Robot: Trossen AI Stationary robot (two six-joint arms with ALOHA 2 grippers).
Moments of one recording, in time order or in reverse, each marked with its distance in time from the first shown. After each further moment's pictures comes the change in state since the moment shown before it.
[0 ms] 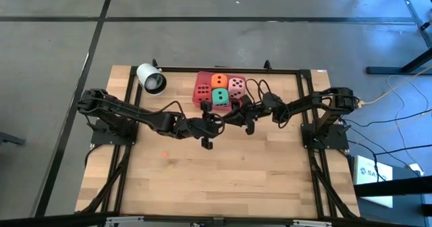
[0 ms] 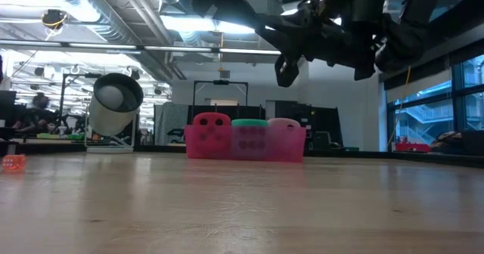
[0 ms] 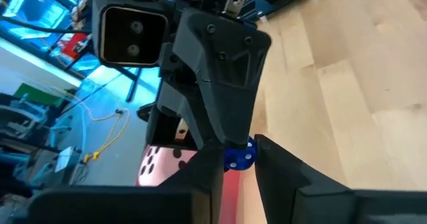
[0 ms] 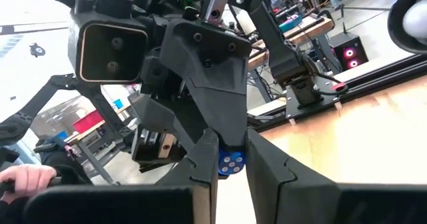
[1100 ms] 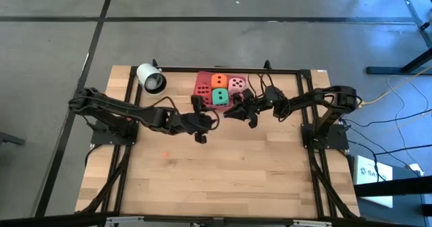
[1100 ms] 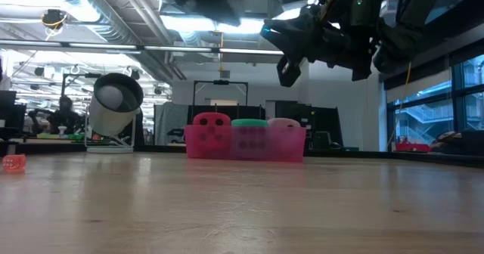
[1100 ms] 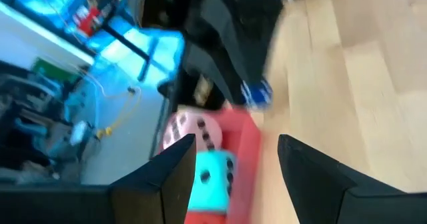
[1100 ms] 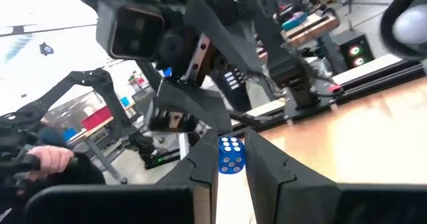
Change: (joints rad) left arm -0.002 -0.099 -0.001 -0.143 -0.045 -0.057; right arm -0.105 -0.022 0.001 -0.014 -0.129 0.024
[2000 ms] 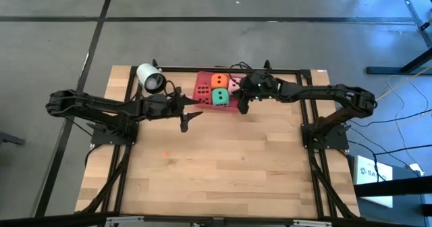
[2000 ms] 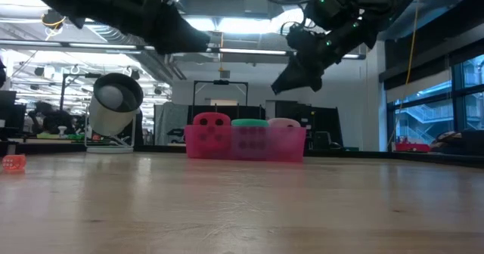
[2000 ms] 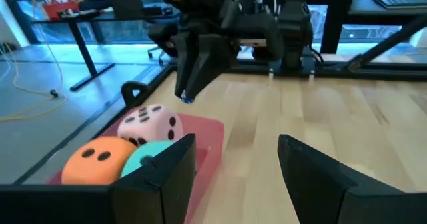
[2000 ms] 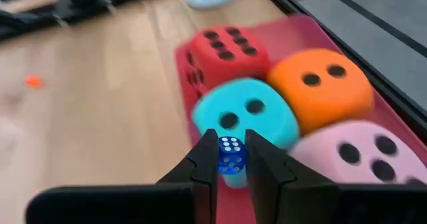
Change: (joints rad) left arm 0.261 -0.366 -0.624 0.625 0.425 -0.303; right arm -0.105 -0.212 0.265 -1.195 0.498 -0.527
